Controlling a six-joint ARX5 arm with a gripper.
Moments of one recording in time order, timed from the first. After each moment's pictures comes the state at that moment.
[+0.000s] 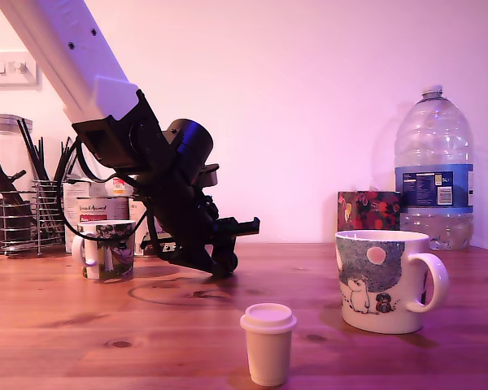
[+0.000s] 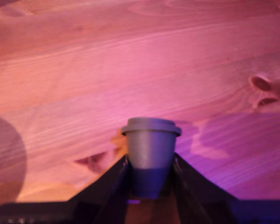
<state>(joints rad) -0.52 2.24 1.44 0.10 -0.04 -0.24</state>
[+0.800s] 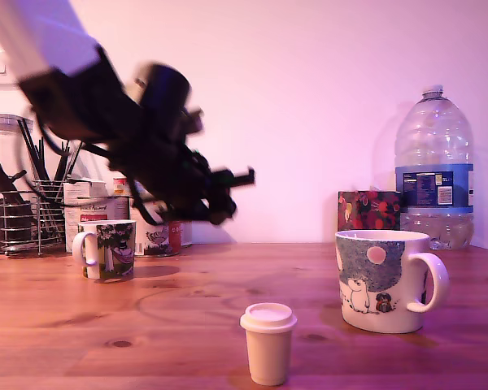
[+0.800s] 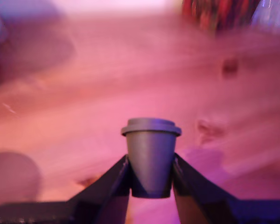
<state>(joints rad) -0.55 1.98 1.09 0.50 -0.09 -0.23</state>
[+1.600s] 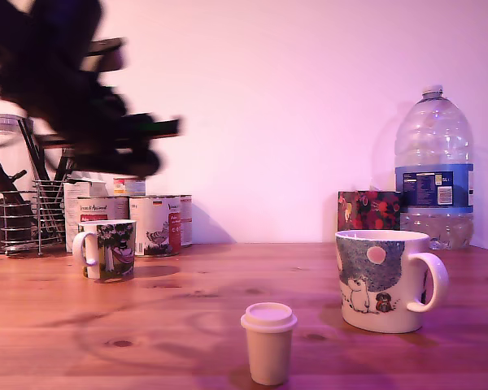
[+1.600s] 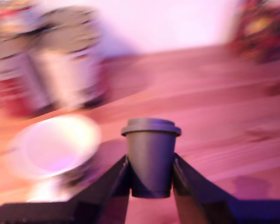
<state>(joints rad) -0.42 1.56 0.82 0.35 -0.19 -0.13</state>
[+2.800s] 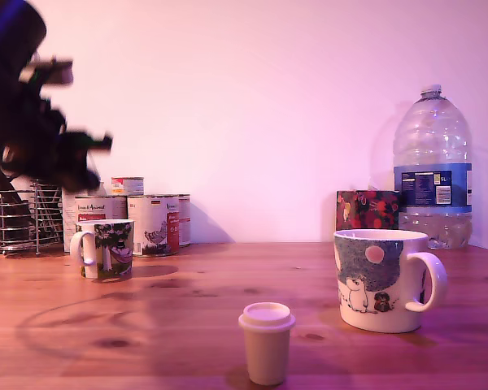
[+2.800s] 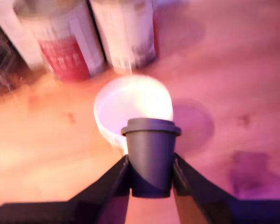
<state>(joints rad) -0.22 1.55 0.96 0.07 -0.03 0.01</state>
